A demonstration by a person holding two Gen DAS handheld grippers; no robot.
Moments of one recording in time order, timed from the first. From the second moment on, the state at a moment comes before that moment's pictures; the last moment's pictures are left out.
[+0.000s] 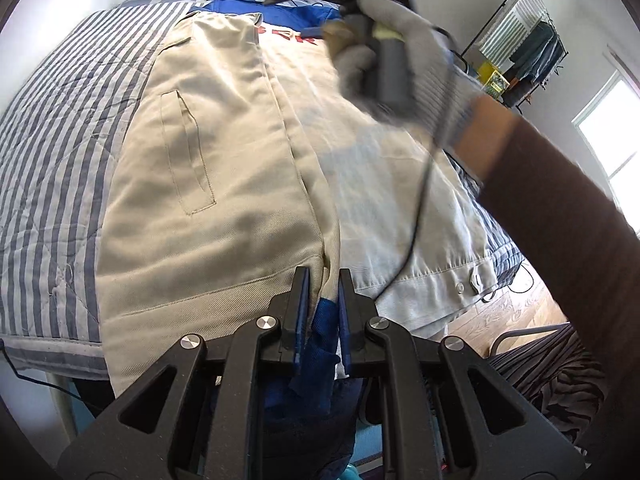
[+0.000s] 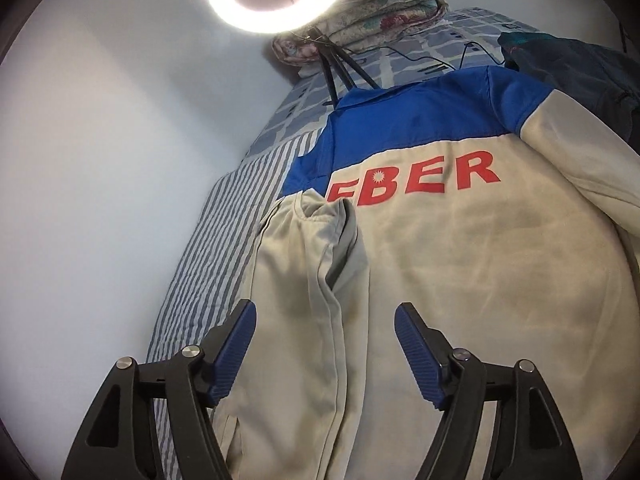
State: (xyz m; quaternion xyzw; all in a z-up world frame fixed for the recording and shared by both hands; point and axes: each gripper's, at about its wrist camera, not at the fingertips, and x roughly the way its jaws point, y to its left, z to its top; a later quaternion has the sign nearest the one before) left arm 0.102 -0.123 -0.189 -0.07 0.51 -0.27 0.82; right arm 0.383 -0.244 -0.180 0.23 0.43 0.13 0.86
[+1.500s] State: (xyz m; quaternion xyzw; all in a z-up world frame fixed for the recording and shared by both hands) left arm 0.042 0.021 -0.144 -0.15 0.43 -0.22 0.86; right arm 0.328 -0.100 -0.236 0.03 0.51 0.22 0.83
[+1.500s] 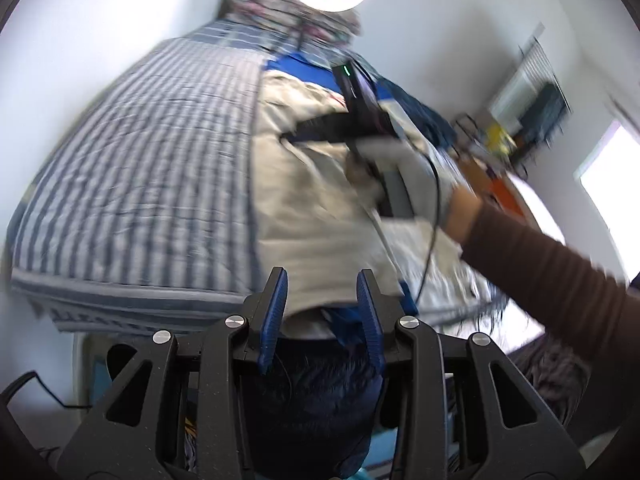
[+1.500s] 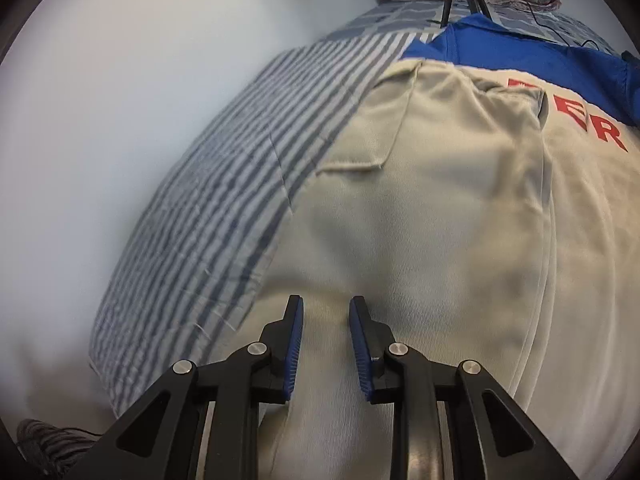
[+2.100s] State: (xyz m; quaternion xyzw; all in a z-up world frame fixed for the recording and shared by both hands) left arm 0.079 0.086 -0.126 -0.21 0.41 -0.17 0.87; right arm 0.128 -0.035 -0.222 -0.06 0.49 0.37 0.79
